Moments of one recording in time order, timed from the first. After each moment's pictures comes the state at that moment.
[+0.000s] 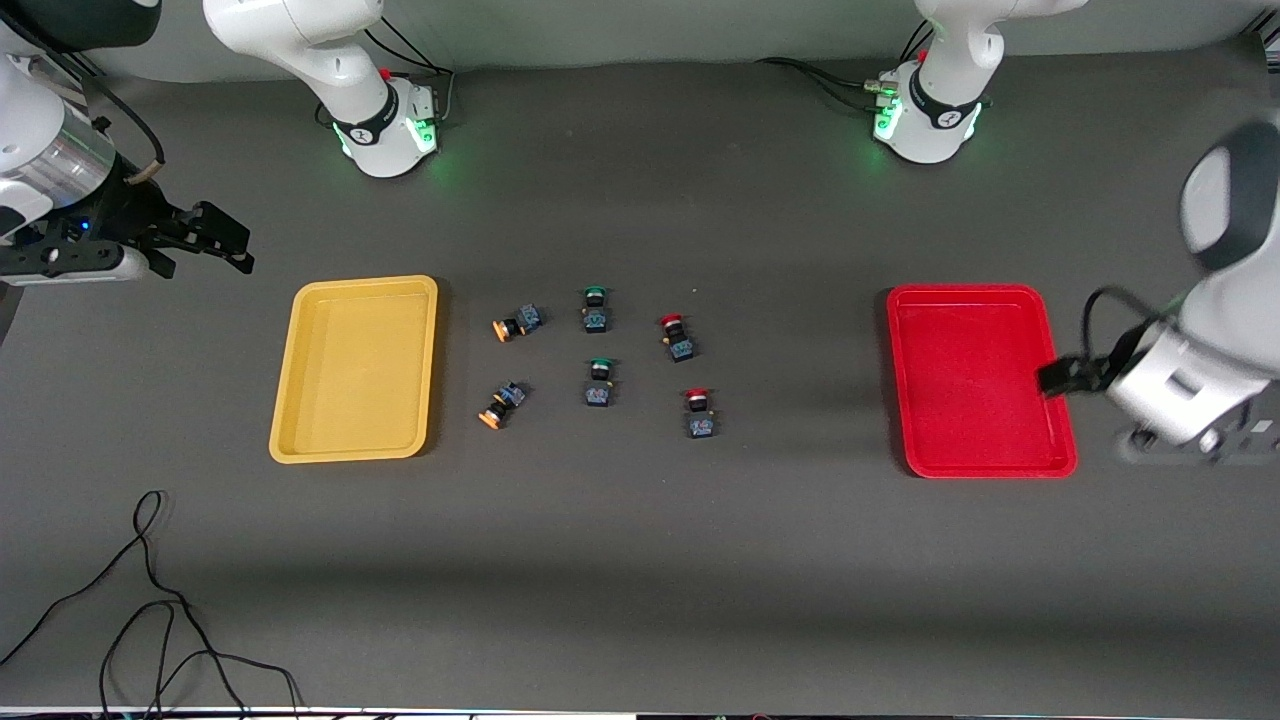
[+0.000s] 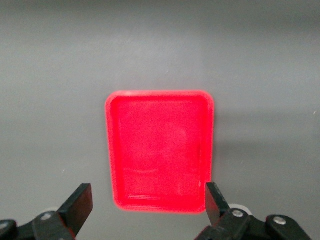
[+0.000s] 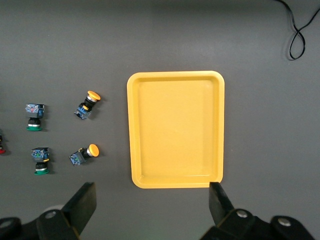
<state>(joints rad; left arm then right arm) 0.07 0.21 -0.16 -1.51 0.13 1.63 -0.10 0.25 -0.20 -0.15 -1.89 -0.02 1.71 0.10</state>
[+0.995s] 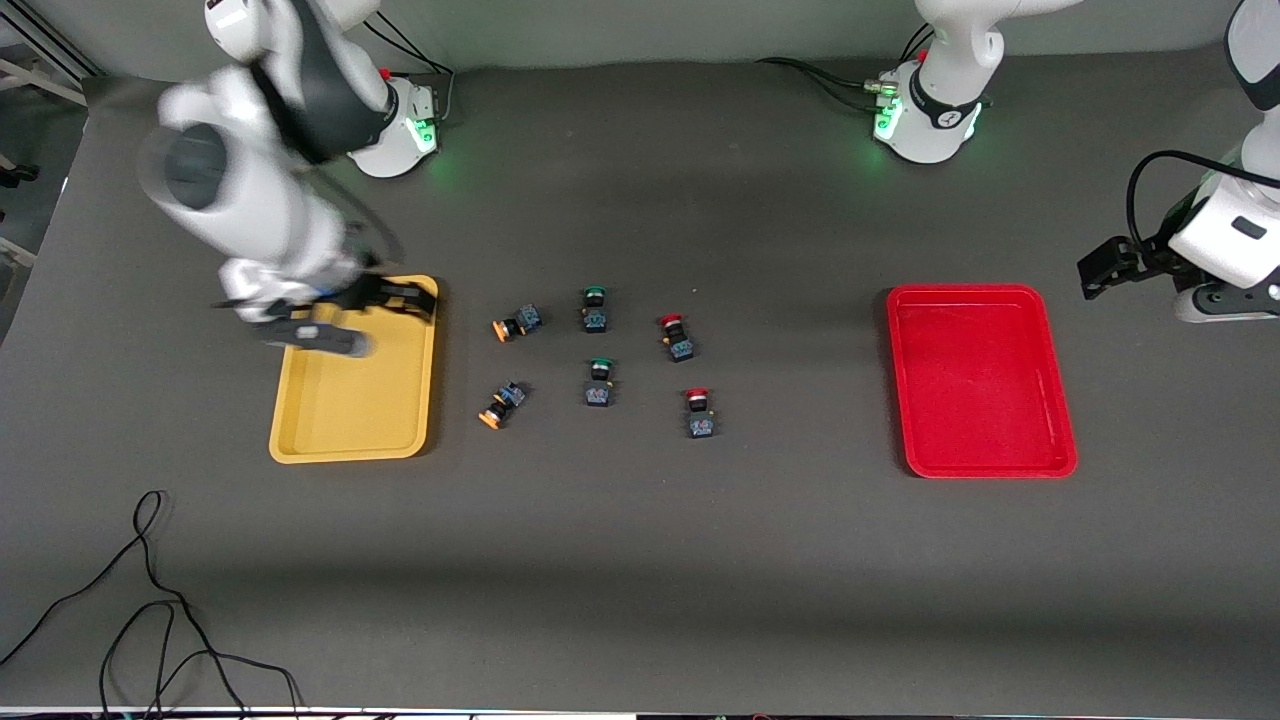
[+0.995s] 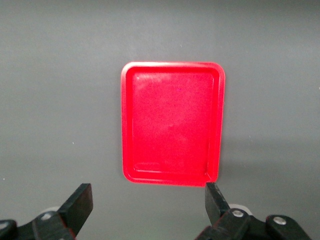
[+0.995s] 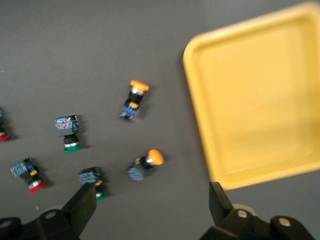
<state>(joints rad) 0.12 -0.08 -0.15 -1.81 0.07 1.68 -0.06 0.55 0.05 -0.13 -2.01 0.08 1.98 0.69</state>
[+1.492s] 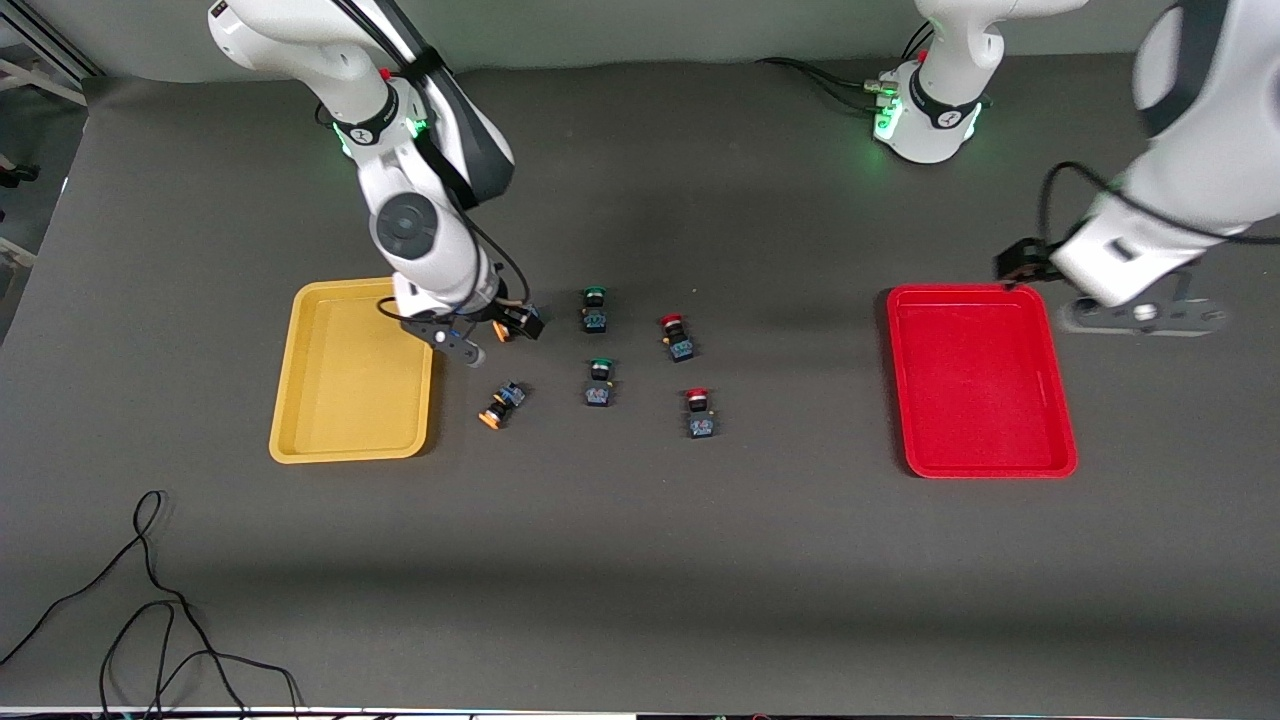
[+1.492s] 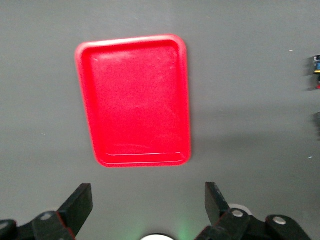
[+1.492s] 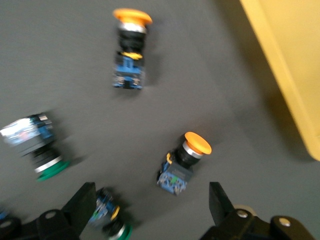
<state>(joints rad) -0.03 0.02 -0.20 -1.75 0.06 1.60 -0.19 0.69 0.26 -0.13 -2.20 0.16 2.36 1.01</state>
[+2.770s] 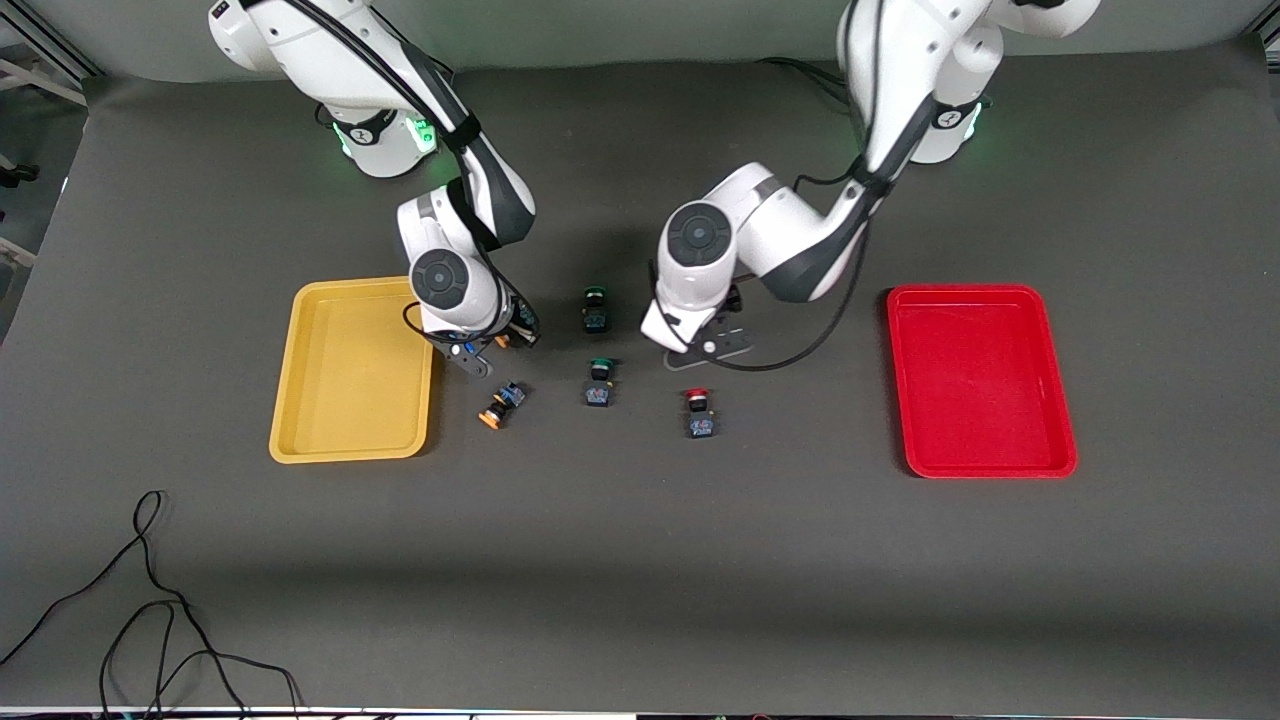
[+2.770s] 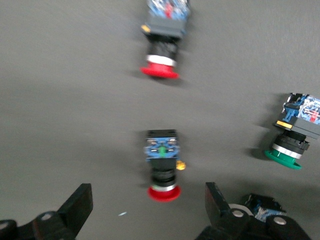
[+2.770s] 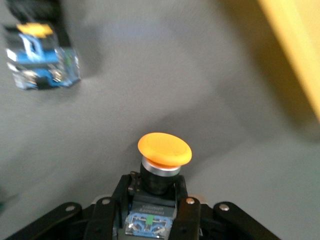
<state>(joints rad) -0.56 0.58 -0.27 -1.76 0.05 2.27 -1.11 0.70 0.34 -0.18 -2.17 0.27 2.26 1.02</state>
